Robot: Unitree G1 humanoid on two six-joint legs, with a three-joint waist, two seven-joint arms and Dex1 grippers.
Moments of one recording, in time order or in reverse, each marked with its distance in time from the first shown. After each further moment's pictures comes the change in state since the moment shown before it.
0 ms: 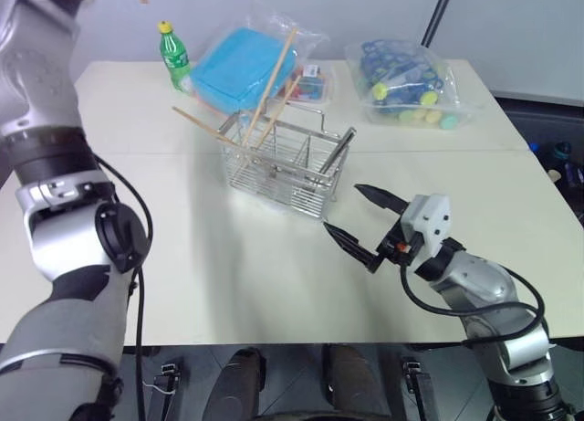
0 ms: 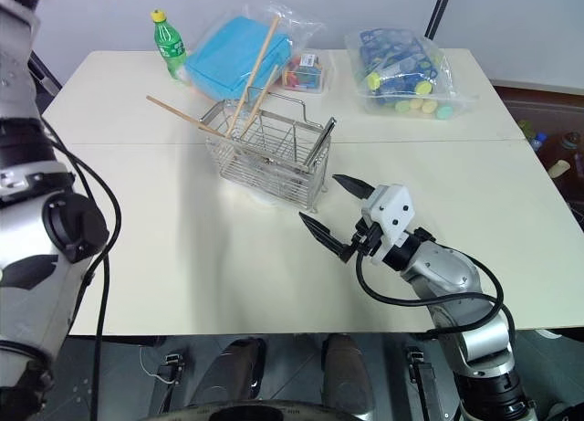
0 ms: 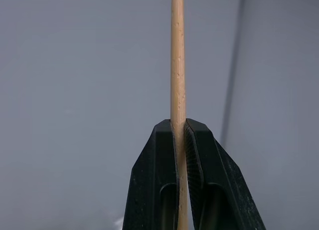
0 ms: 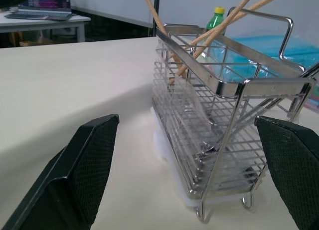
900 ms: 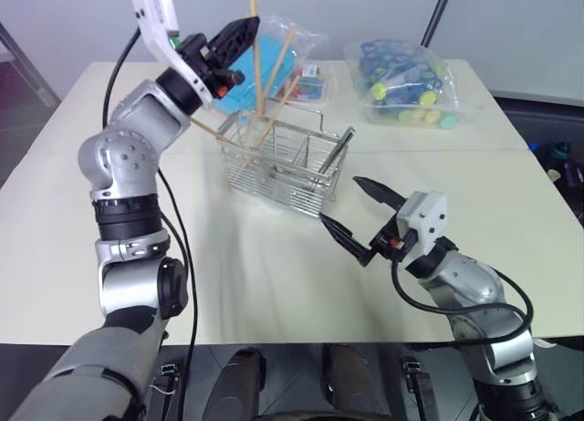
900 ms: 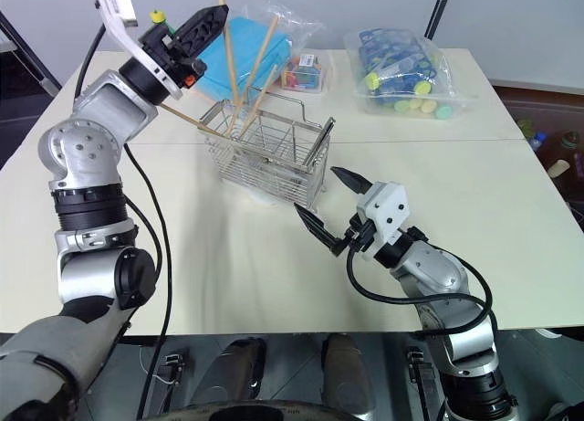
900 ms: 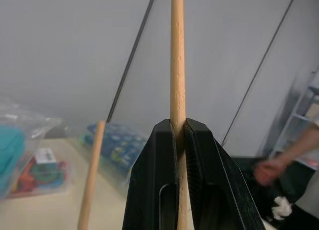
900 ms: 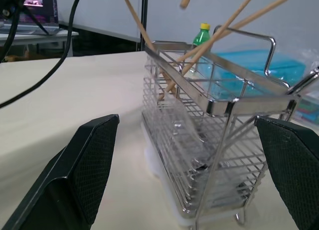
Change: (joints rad) left arm 0.369 -0.187 -0.157 -0.389 -0.228 0.361 0.057; right arm -0.013 0.055 0.012 0.001 -0.030 -0.020 -0.044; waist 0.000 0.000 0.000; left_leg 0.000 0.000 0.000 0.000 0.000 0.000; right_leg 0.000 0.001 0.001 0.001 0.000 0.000
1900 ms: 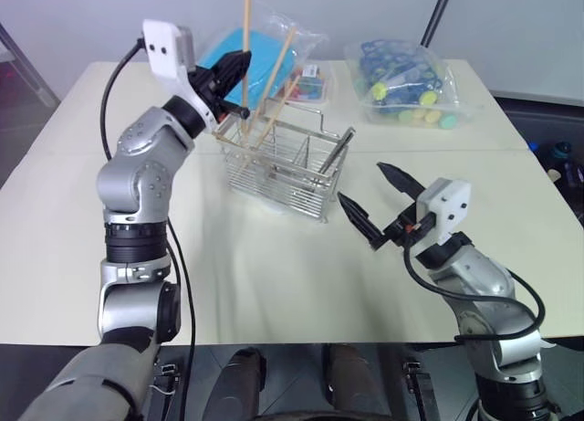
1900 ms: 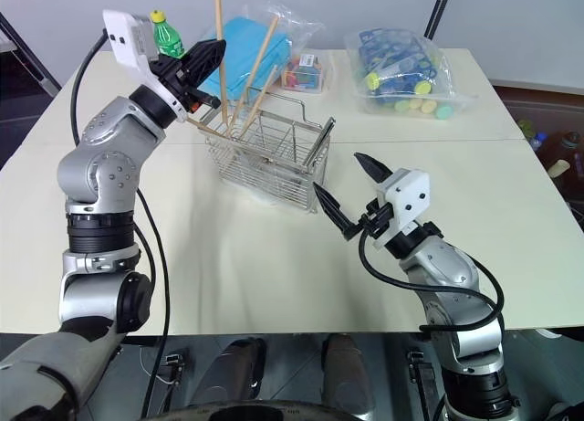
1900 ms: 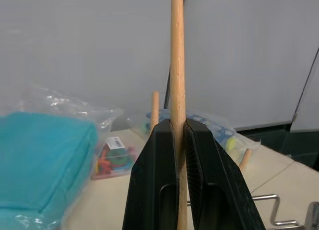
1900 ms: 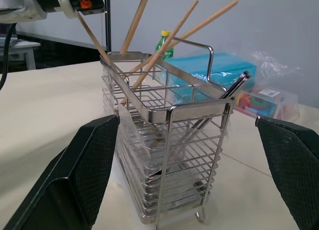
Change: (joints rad) left arm 0.130 0.017 -0.124 -0.059 0.230 -0.215 0.032; right arm -0.012 0.027 -0.071 -0.003 0.013 0.028 -0.089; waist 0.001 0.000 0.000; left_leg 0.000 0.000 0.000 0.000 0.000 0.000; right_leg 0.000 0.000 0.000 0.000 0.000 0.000
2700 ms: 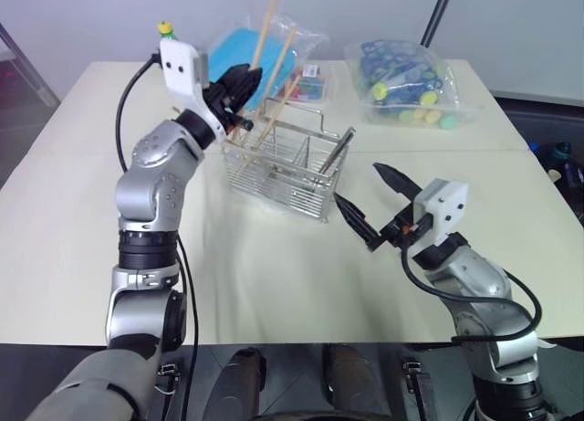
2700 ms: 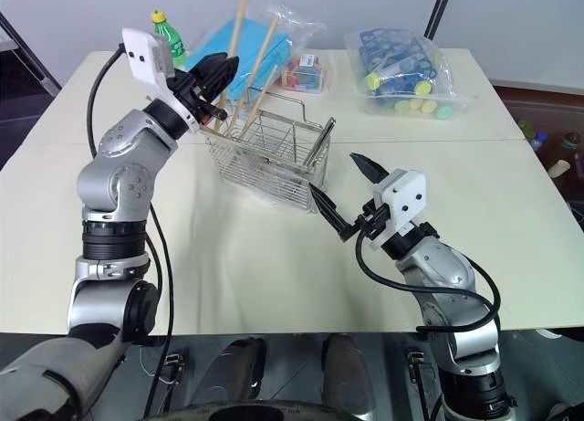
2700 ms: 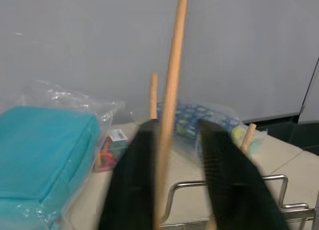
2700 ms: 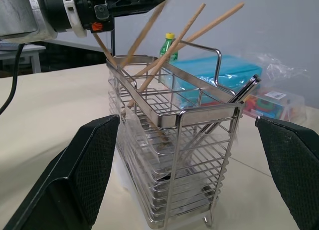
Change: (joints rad) left arm 0.040 -0.051 -0.031 0.014 0.063 -0.069 -0.005; right arm -0.001 0.012 0.012 -0.009 -0.001 0.001 0.001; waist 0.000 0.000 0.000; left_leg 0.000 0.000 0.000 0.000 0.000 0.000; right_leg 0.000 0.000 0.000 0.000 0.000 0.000
